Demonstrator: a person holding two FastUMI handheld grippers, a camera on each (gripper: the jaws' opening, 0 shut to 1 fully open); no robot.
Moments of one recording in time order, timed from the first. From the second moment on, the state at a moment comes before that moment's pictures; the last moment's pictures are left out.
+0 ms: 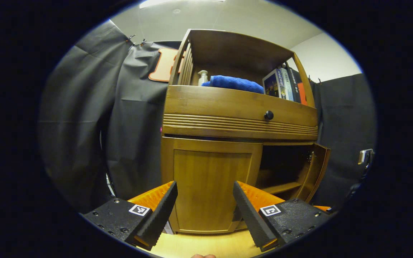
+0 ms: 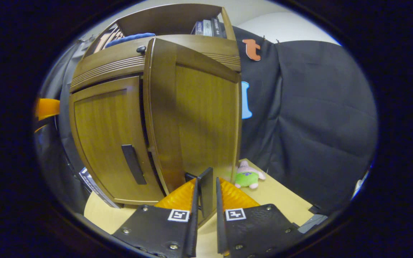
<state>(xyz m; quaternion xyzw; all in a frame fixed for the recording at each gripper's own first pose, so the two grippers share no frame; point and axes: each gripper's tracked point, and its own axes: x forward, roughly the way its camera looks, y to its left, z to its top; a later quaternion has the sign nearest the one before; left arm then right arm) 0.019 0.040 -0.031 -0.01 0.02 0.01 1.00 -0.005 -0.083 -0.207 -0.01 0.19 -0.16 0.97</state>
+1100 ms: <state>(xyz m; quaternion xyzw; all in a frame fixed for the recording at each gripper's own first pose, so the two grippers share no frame) 0.041 -0.031 -0.075 -0.01 0.07 -0.06 1.00 -0.073 -0.196 -0.177 -0.02 0.17 -0.26 0.95</state>
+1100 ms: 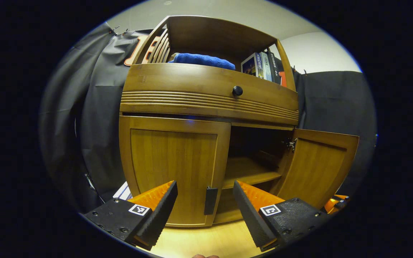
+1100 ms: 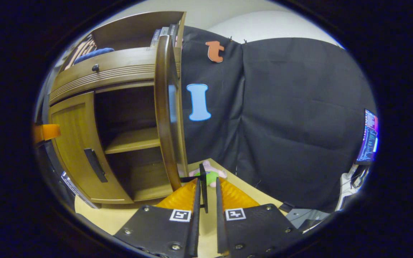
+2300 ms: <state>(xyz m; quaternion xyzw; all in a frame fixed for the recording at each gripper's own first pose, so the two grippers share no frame) 0.129 -0.054 -0.174 0.01 0.15 -0.02 0.99 -0.109 -0.224 -0.026 -0.07 0.03 -0.27 0.96</state>
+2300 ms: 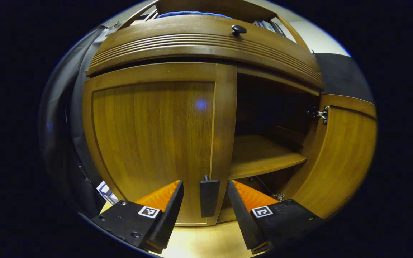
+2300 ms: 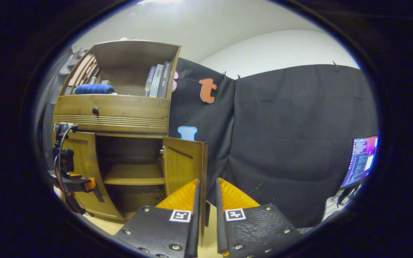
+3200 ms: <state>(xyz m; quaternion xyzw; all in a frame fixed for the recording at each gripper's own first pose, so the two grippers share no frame) 0.151 -0.055 -0.200 0.00 0.16 0.00 0.99 -0.085 -0.235 -0.020 -0.08 0.02 -0.25 0.96</state>
